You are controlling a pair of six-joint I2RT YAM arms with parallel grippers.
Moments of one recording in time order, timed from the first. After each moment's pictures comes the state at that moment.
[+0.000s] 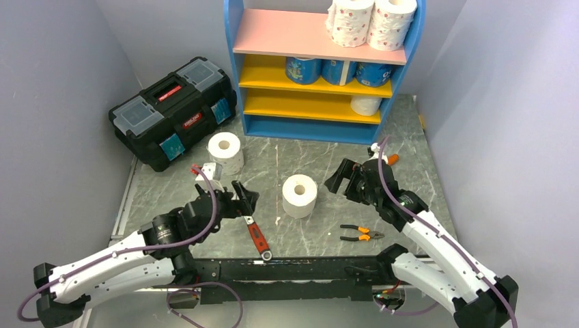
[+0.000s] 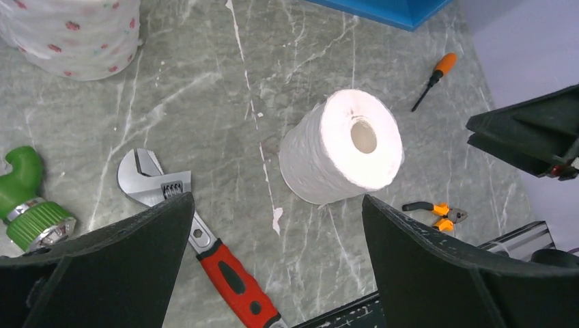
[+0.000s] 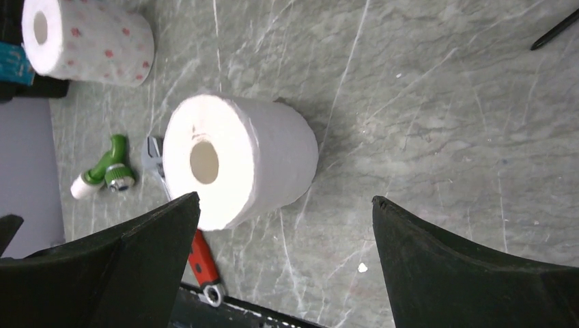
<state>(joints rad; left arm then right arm) -1.08 0.60 0.62 -0.43 -0.60 -0.77 0.52 0.81 0.69 -0.52 0.08 0.81</state>
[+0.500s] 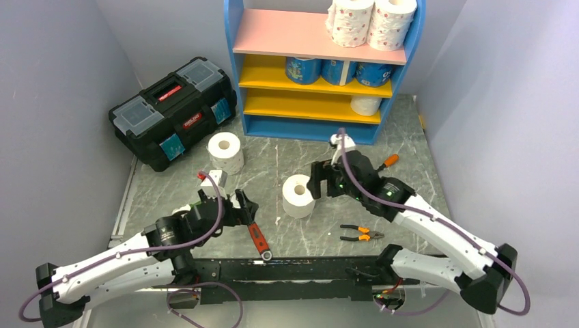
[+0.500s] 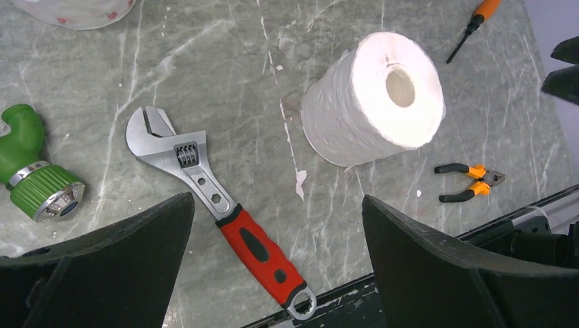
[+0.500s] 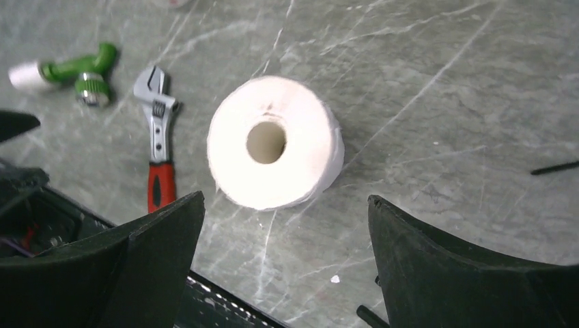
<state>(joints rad) -1.08 0.60 0.57 -0.50 -0.54 -0.80 0.78 0.95 0.90 -0.55 0.18 0.48</state>
